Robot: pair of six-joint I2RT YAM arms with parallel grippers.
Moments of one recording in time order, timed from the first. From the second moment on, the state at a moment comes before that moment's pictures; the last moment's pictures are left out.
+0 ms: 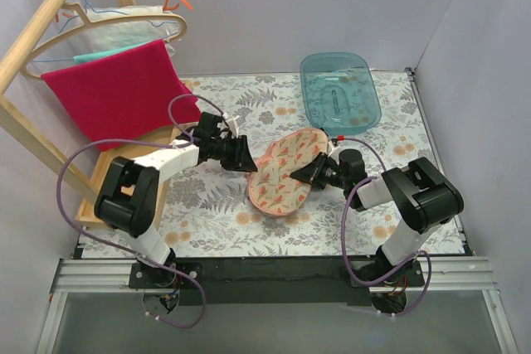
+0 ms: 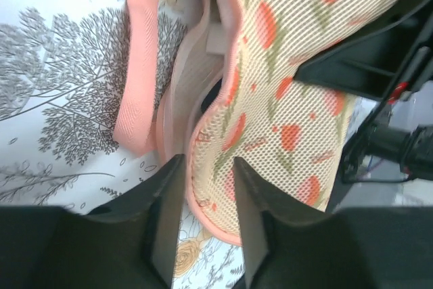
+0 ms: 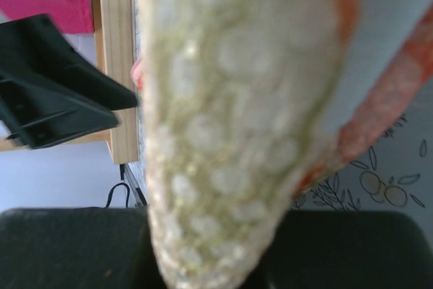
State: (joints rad) left arm -0.39 1.70 1.00 -0.25 0.63 -0.37; right arm 0.43 1.68 0.41 0.86 -0.52 1.03
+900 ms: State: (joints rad) left arm -0.61 1.32 0.49 0.26 0.17 -0.93; right arm 0.45 1.59 0.40 0.75 -0.35 1.17
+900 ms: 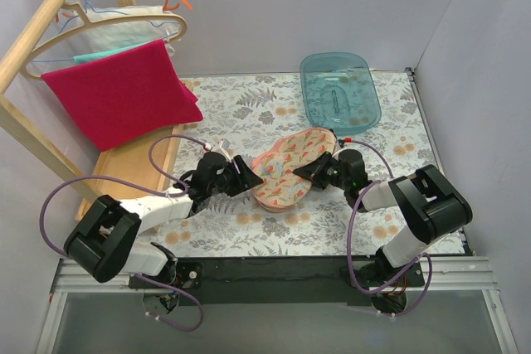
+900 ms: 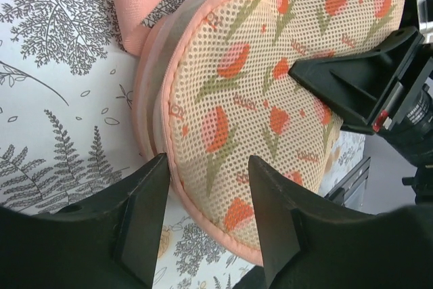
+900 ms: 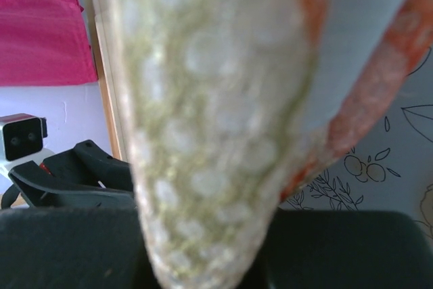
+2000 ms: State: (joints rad) left arm -0.67 1.57 0.53 0.37 0.13 -0.98; right arm 0.45 1.59 0.41 0.74 -0.38 1.15
